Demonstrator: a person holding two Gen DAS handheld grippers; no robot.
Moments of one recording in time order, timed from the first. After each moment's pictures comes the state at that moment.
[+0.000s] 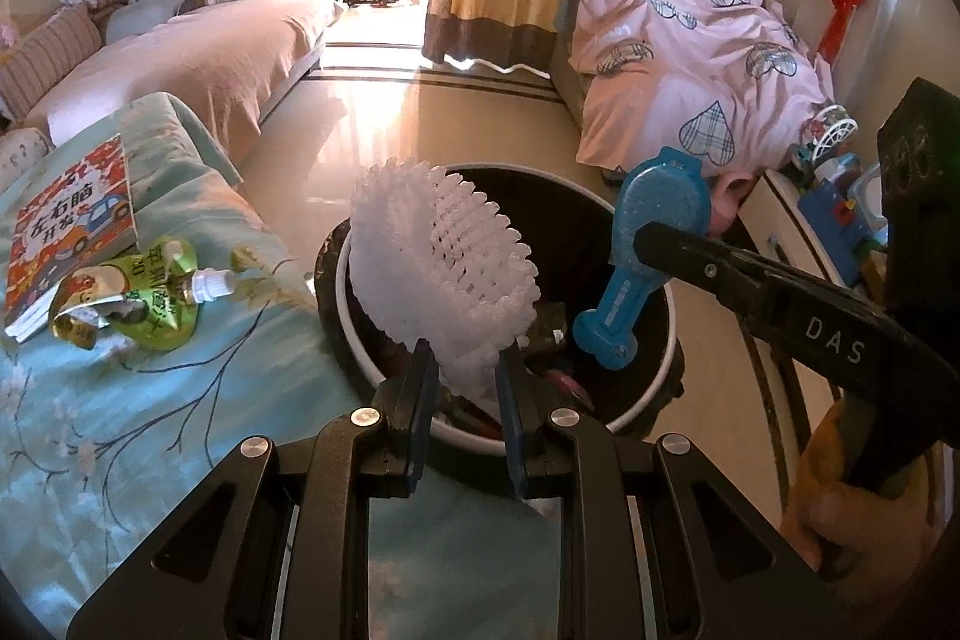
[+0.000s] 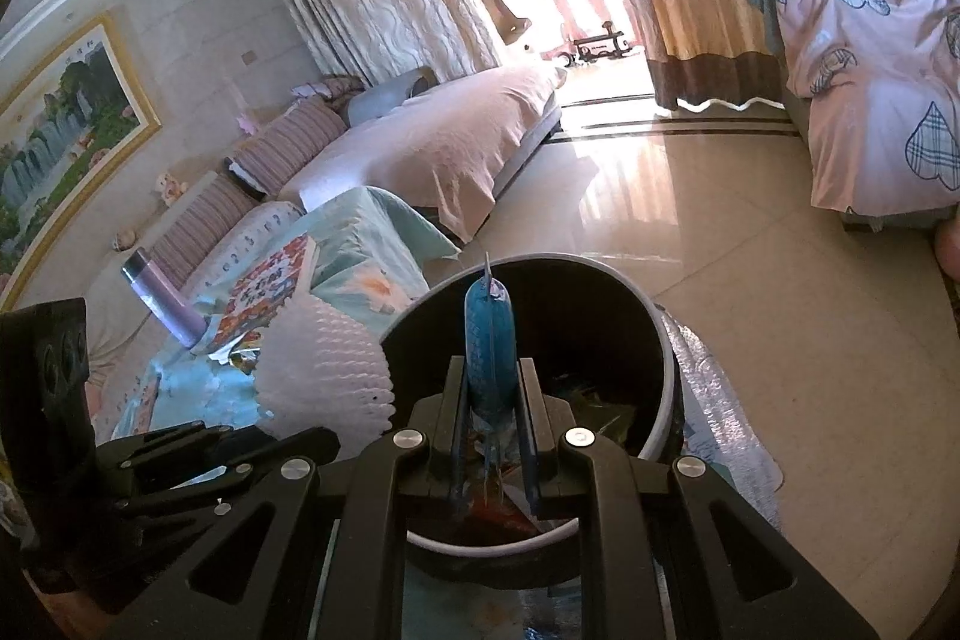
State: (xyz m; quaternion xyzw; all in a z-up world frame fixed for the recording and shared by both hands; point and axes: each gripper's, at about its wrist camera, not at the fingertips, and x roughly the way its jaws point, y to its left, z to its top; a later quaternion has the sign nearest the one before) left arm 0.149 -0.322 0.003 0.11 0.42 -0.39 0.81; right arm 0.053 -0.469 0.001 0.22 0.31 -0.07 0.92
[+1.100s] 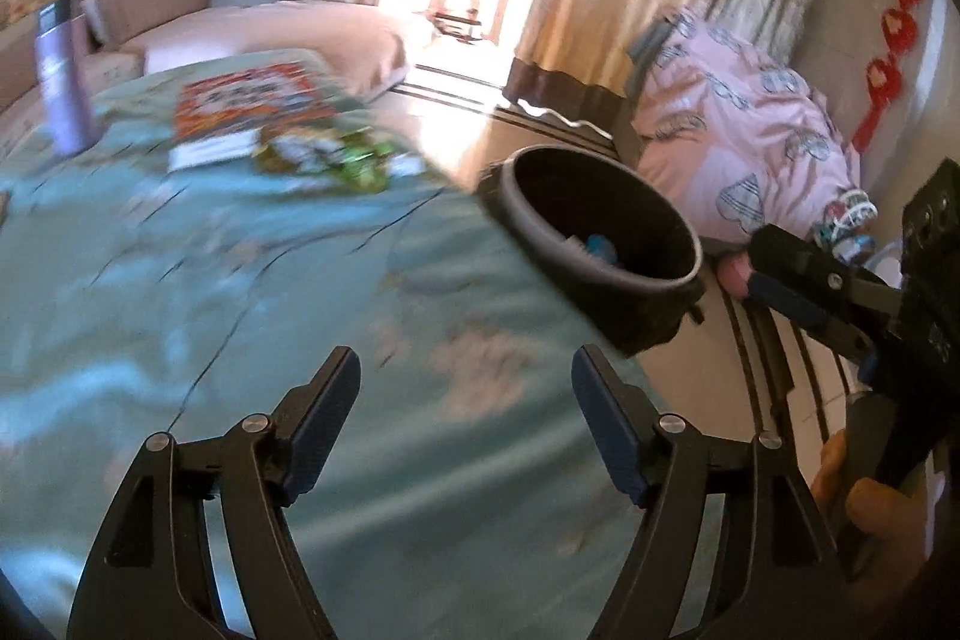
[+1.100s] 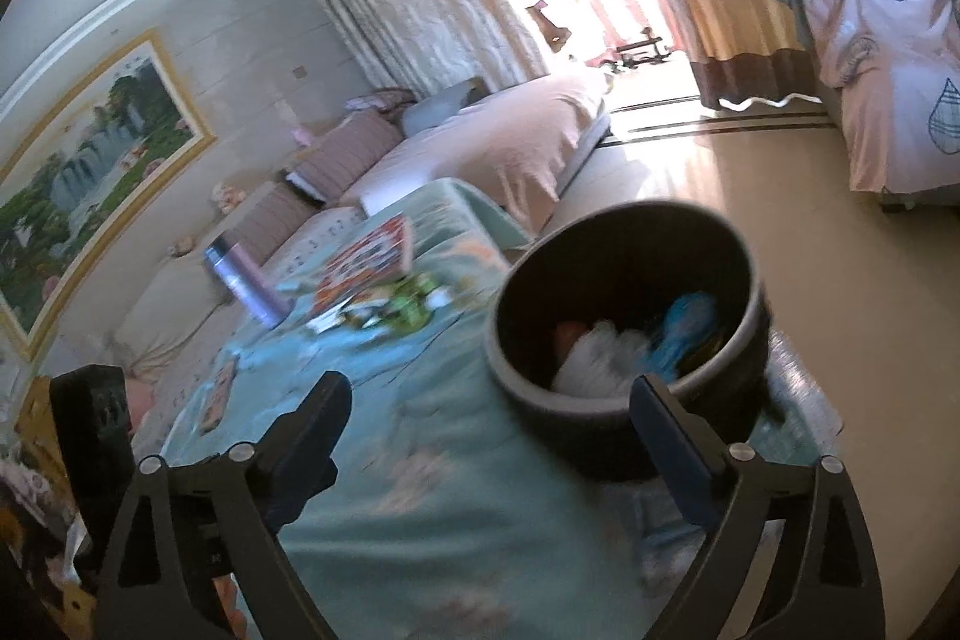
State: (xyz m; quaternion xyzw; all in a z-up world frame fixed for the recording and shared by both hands) left arm 0.079 -0.151 -0.001 0.01 0.40 -0.31 0.87; right arm -0.012 -0.376 0.012 0.25 0.28 -0.01 0.93
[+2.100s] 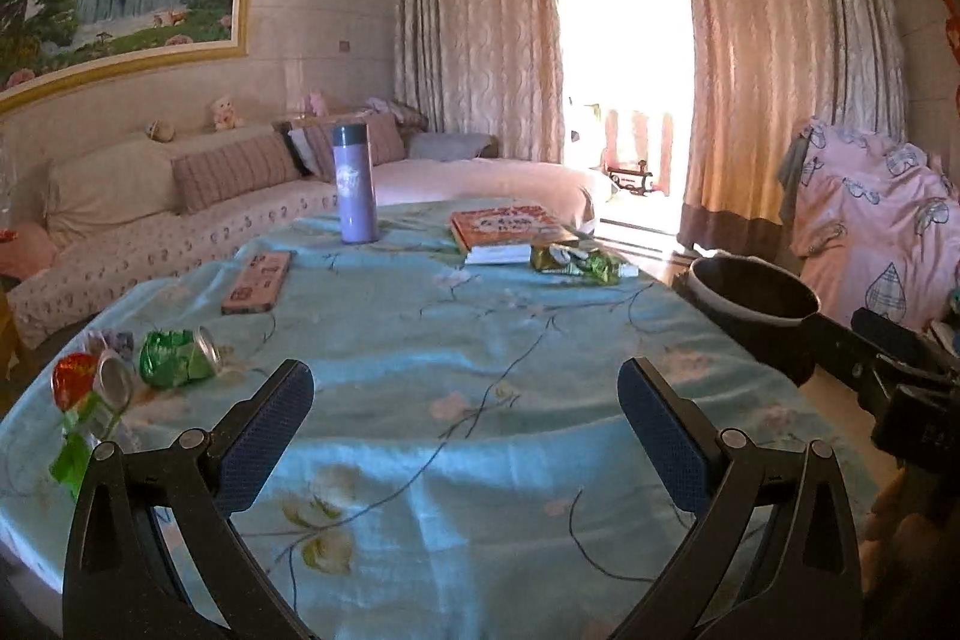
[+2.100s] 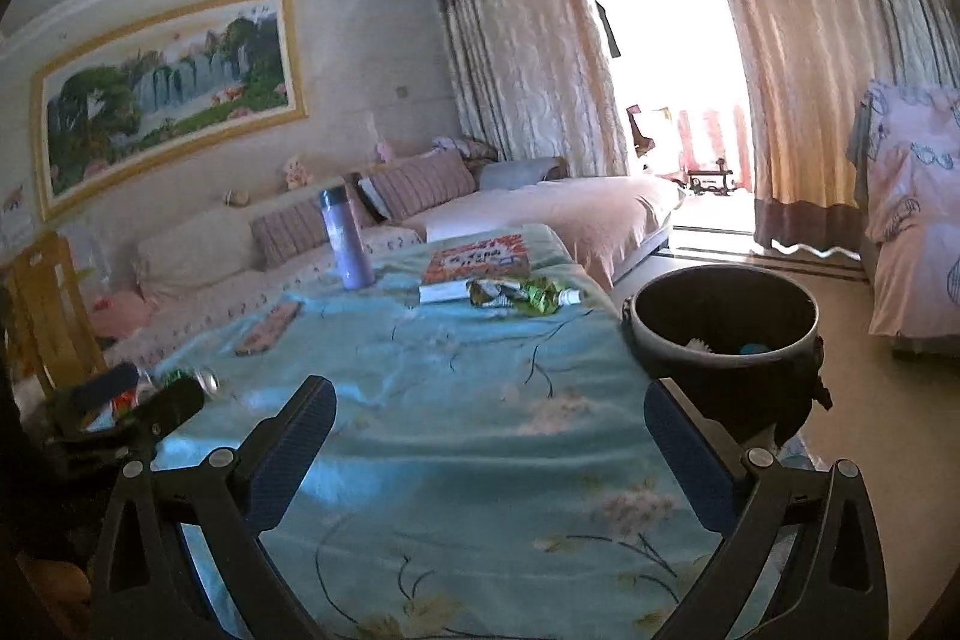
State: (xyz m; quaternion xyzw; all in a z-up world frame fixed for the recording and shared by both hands) left arm -0.041 -0.024 0.016 0.03 0.19 -0.09 0.98; right arm -0.085 -0.236 0.013 0.08 0.17 0.02 0.98
